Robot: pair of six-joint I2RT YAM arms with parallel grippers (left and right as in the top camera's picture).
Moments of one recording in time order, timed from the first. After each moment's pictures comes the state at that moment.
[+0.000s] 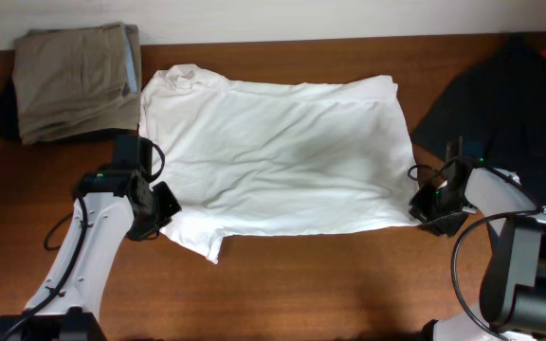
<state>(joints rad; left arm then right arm) -0.02 1.48 1.02 -0.96 0.01 -0.56 -0.23 1.74 0.95 -0.79 -0.13 0.54</state>
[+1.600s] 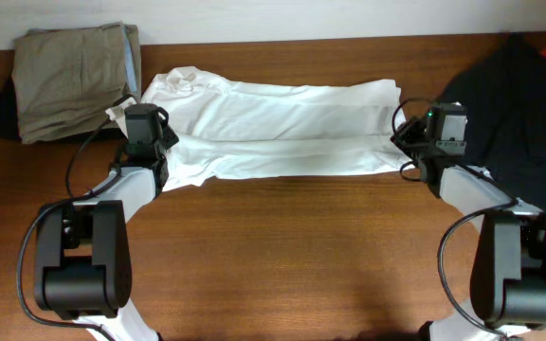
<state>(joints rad) -0.02 1.91 1.01 0.22 -0.27 -0.50 -0.09 1.77 0.94 0.04 -0.01 0.65</state>
